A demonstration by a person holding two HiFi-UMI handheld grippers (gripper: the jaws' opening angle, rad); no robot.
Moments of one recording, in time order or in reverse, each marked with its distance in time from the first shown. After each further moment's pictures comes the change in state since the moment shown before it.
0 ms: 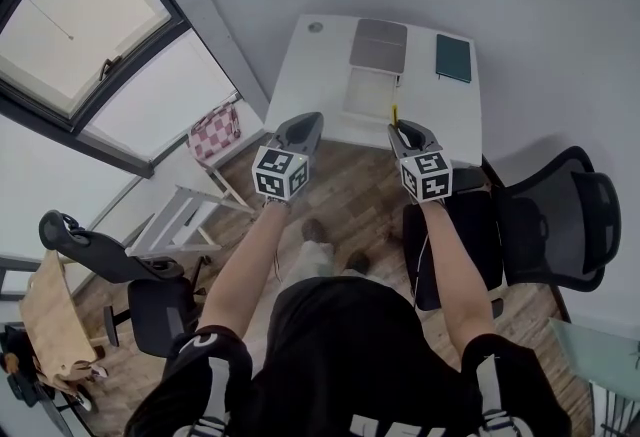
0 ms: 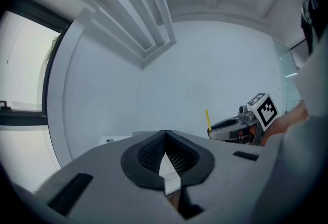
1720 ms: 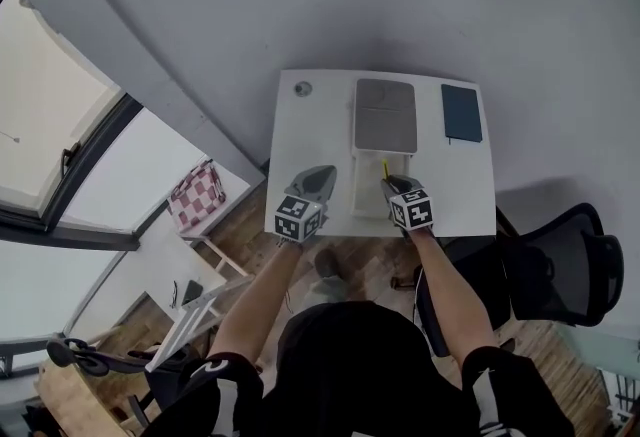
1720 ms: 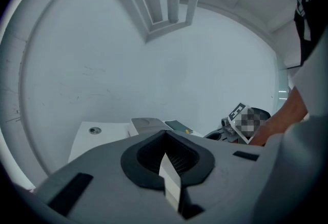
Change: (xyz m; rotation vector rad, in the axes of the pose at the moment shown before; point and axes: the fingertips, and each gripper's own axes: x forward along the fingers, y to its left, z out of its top) left arm 0.200 0.162 -0.075 -0.112 0.140 -0.222; right arm 0.249 -0.092 -0.109 0.193 0.389 -0.075
